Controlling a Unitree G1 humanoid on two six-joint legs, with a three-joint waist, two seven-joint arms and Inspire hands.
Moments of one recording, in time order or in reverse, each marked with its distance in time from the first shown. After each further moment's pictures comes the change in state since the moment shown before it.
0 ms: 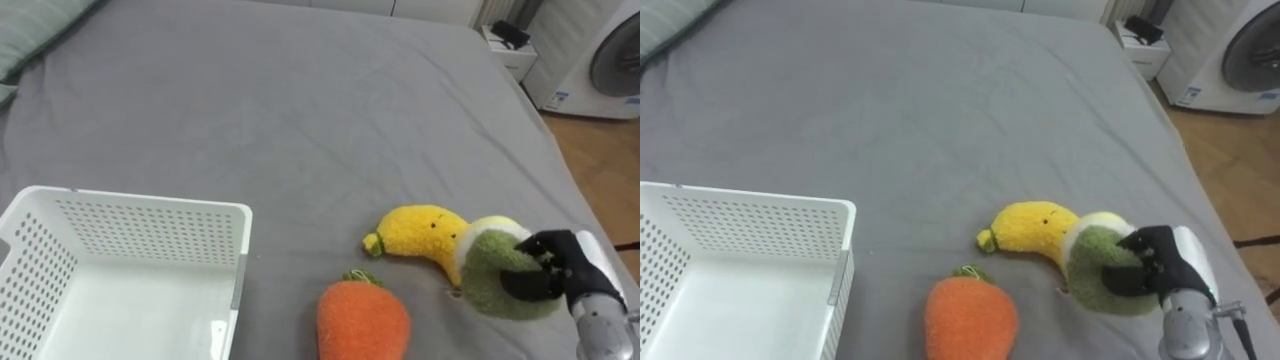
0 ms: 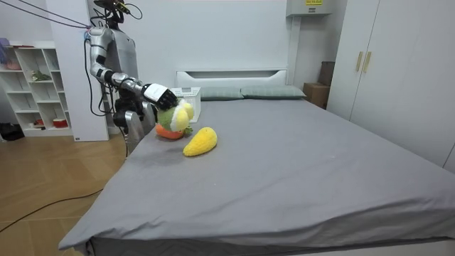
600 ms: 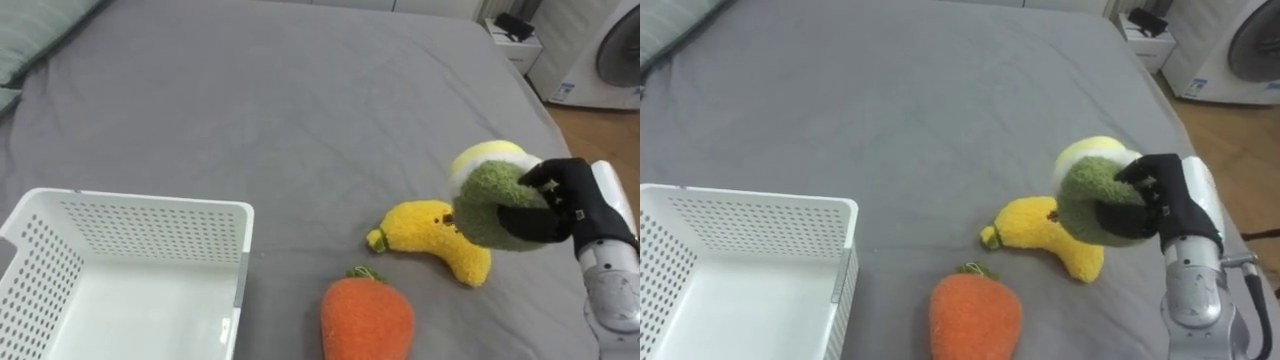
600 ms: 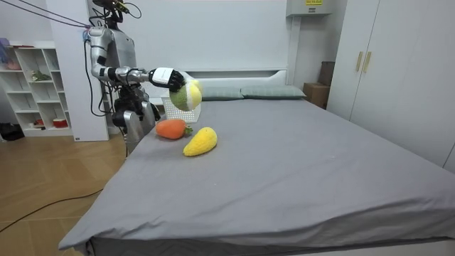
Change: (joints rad) left arm -0.012 -0.003 -0.002 0.003 -0.002 -0.003 0.018; right arm -0.043 -0.001 0.027 -0.226 0.084 0.035 0.017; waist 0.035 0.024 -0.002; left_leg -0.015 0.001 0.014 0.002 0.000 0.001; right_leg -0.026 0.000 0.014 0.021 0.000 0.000
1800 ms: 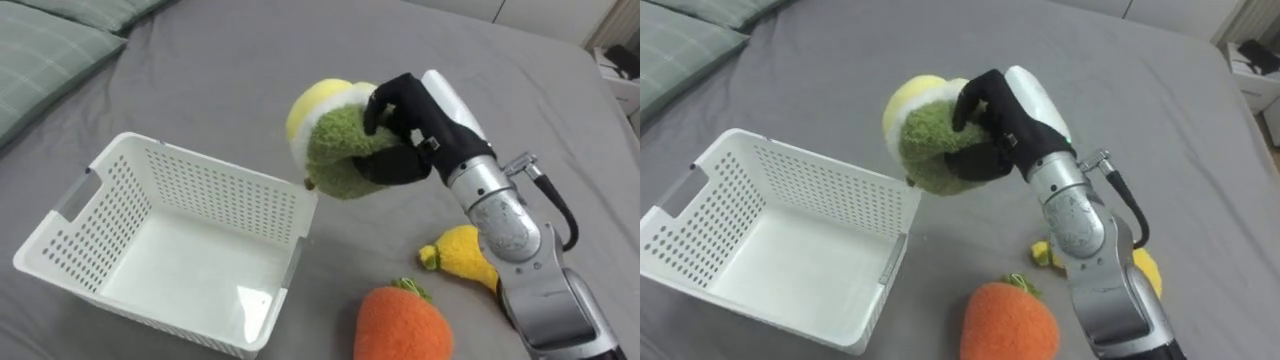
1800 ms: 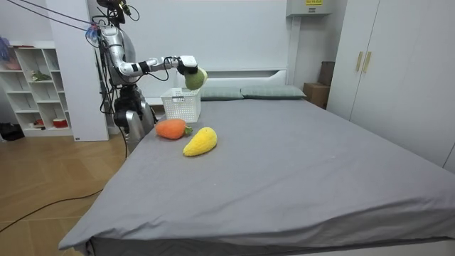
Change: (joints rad) left arm -0.110 0.024 -0.141 0.036 0.002 -0.001 -0.026; right arm -0.250 0.041 0.409 -0.192 -0.044 0.034 0.184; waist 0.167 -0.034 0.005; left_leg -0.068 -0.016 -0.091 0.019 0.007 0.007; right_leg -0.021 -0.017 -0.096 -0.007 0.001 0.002
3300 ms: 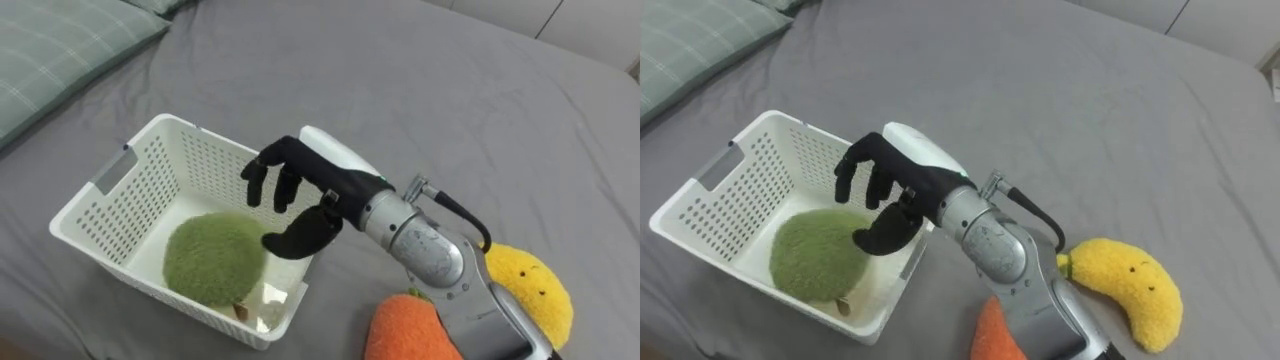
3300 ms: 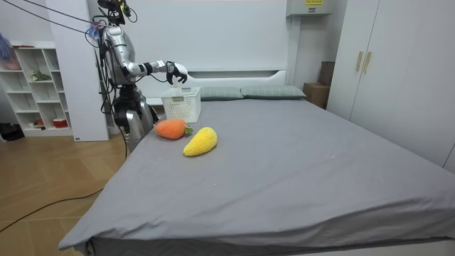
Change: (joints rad) left arm -0.054 0.026 -0.102 -0.058 0.067 0.014 -0.045; right arm -0.013 0.065 0.251 0.004 -0.020 0.036 0.123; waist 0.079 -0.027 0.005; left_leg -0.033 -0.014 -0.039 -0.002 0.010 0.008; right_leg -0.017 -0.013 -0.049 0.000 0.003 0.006
